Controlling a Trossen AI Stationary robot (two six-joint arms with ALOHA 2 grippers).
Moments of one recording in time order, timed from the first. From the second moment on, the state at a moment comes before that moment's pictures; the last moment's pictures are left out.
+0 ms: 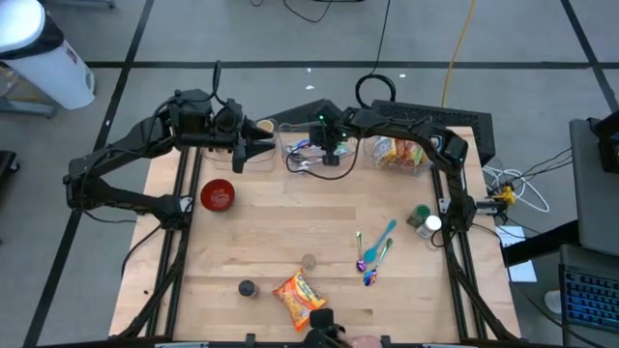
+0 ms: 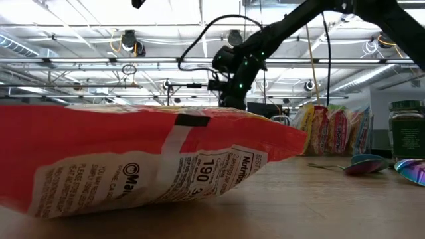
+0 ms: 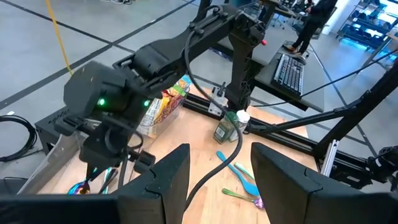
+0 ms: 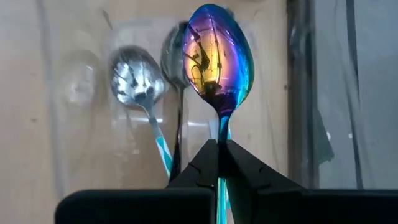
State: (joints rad) left arm 0.37 1.13 1.38 -0.55 0.25 -0.22; right arm -0.54 2.06 1.63 -0.53 -0.08 -0.61
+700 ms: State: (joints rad) left arm 0.36 1.13 1.38 -0.56 0.25 -0.24; right arm -0.51 2.09 1.63 -0.58 -0.08 -0.64
